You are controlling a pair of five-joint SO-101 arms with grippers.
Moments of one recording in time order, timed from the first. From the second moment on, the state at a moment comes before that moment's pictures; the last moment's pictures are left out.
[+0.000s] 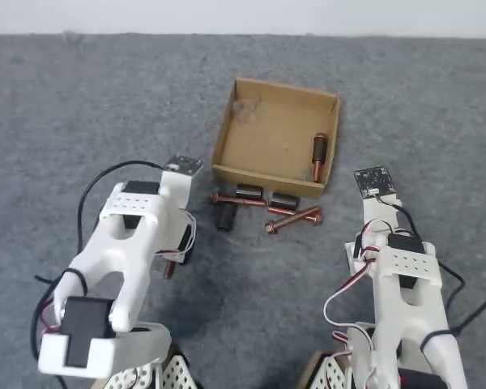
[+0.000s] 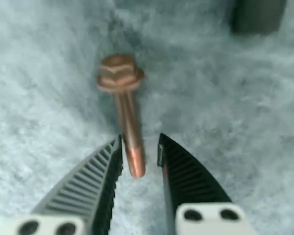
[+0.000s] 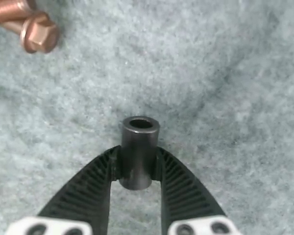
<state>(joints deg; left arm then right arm) -1.8 -7.1 47.3 70.2 -6.7 6.0 -33.1 68.6 47.3 19.6</state>
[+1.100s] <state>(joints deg) -1.7 0.5 42.8 60.4 1.5 6.0 -33.1 68.6 47.3 19.6</state>
